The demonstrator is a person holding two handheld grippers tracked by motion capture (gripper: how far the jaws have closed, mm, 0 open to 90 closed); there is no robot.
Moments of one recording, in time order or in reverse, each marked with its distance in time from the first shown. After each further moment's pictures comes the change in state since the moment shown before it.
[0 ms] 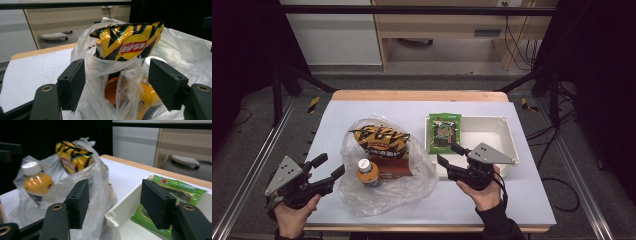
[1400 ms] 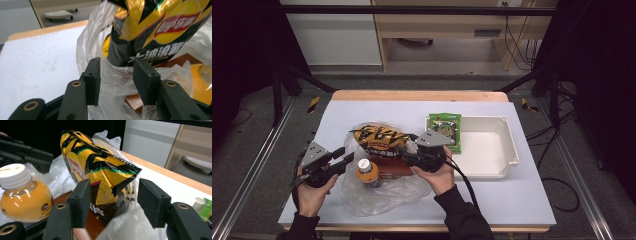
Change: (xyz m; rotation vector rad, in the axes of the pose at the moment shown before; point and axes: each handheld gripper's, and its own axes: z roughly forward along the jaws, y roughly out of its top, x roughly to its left) left arm 0.026 -0.017 0.067 0.175 0.057 -0.016; right arm 0.037 0.010 0.113 0.081 0.050 -0.098
